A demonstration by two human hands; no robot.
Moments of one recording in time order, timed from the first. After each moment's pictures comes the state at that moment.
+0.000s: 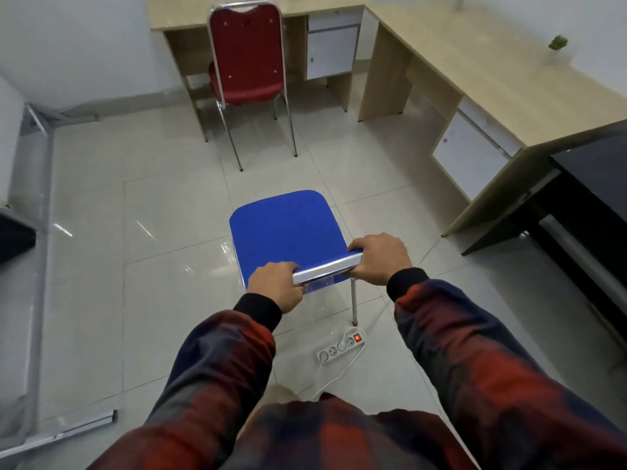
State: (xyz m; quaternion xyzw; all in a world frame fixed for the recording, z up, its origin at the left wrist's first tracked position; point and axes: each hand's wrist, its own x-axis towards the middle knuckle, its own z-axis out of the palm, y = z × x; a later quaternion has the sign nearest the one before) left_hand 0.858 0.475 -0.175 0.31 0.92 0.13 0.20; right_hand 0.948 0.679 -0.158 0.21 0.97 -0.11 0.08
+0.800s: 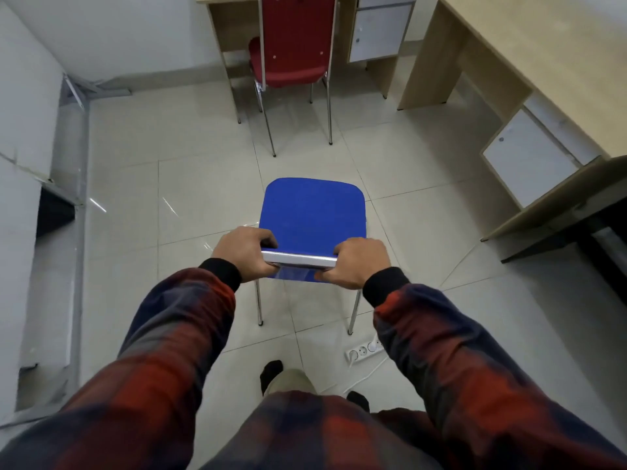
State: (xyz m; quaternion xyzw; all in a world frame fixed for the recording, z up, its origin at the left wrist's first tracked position) left_hand 0.692 0.360 -0.167 0.33 0.91 0.17 0.17; right_hand 0.816 0.557 -0.165 0.15 0.97 -0.05 0.17
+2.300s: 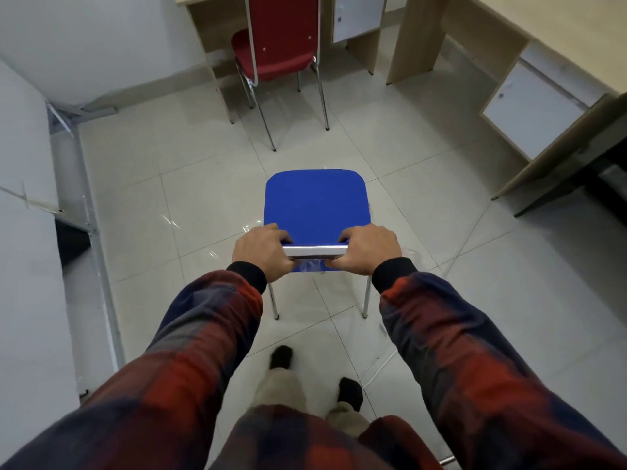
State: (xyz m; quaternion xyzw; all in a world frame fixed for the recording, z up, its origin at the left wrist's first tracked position) left_hand 0.659 0.287 -0.177 0.39 0.91 0.08 0.10; right_hand 0.791 0.459 -0.169 0.25 0.95 -0.15 0.08
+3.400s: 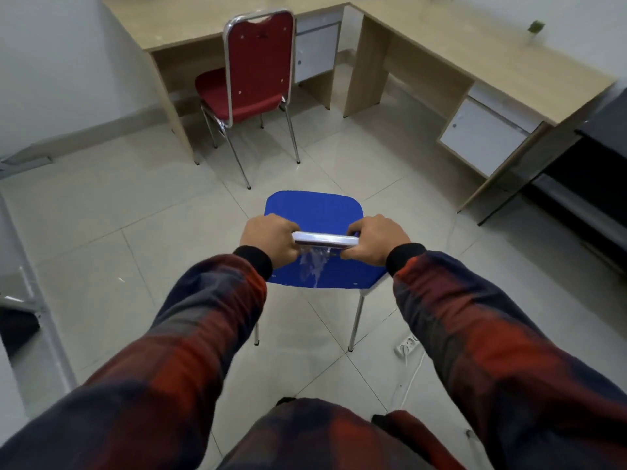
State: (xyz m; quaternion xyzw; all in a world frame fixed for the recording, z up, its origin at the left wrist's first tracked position) left_hand 0.454 0.283 -0.149 0.56 0.83 0.03 0.05; right_hand 0.631 0.423 -0.130 0.35 0.92 -0.17 0.08
